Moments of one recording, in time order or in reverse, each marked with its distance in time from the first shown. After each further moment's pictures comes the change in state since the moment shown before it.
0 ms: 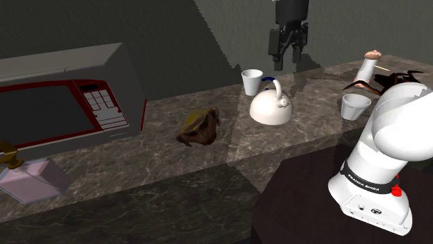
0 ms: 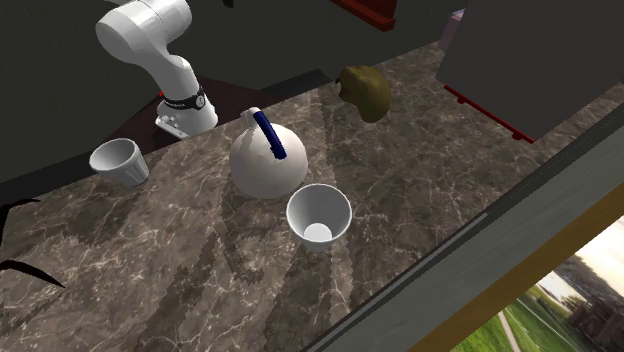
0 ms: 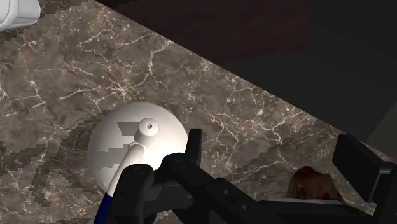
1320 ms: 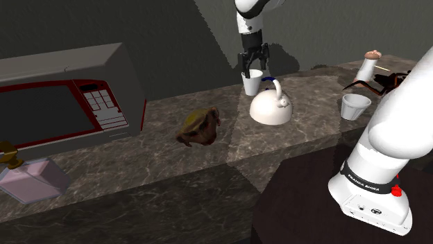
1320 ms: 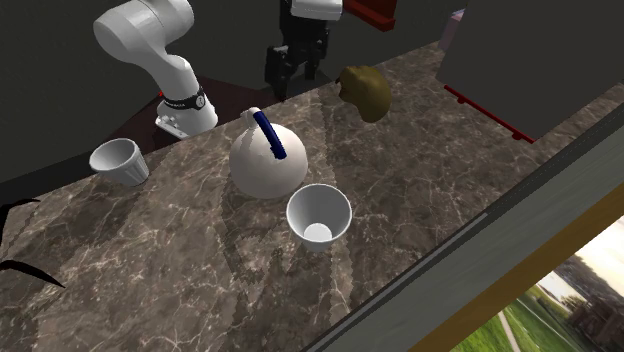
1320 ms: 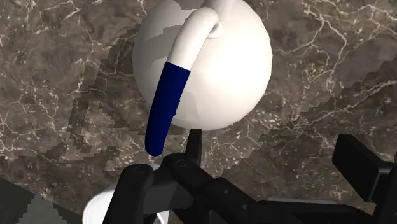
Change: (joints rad) arm -0.102 0.574 -0.078 0.226 -0.185 0.329 -0.065
